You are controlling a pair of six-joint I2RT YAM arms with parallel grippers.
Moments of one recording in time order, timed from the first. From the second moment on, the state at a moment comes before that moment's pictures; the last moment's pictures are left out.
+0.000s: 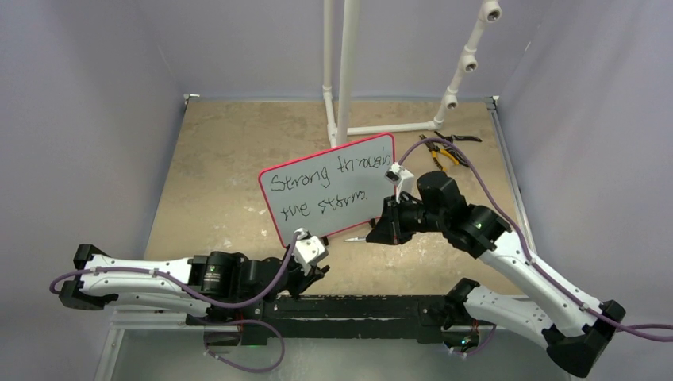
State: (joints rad) left arm -1.57 0.75 0.70 -0.50 -0.46 -0.41; right arm 0.77 0.87 0.94 -0.68 -0.36 0.56
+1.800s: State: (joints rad) left arm -1.57 0.70 0.66 -0.47 -0.31 -0.35; right arm 0.69 1.06 0.86 -0.57 -0.99 0.34
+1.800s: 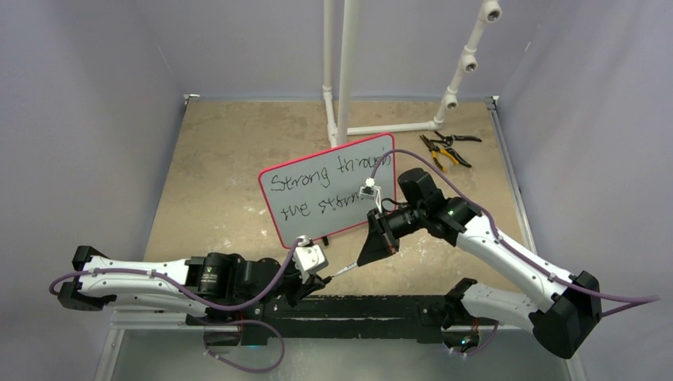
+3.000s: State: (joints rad) left arm -1.57 0.70 0.66 -0.47 -0.30 -0.35; right arm 0.68 1.16 0.86 -0.56 -1.08 0.27
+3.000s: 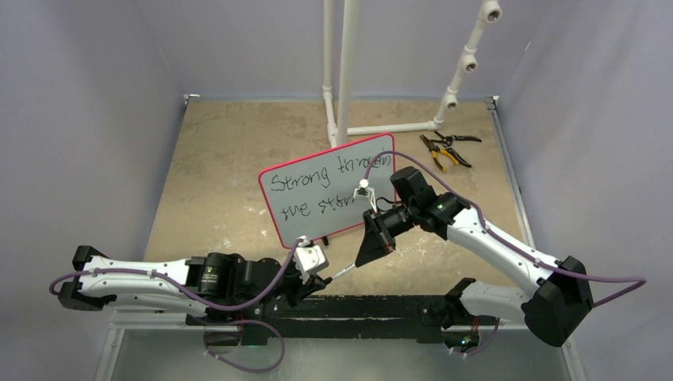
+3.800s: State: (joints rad) left arm -1.57 0.70 0.66 -0.43 -0.30 -0.32; right arm 0.68 1.14 0.86 -0.52 -1.10 0.28
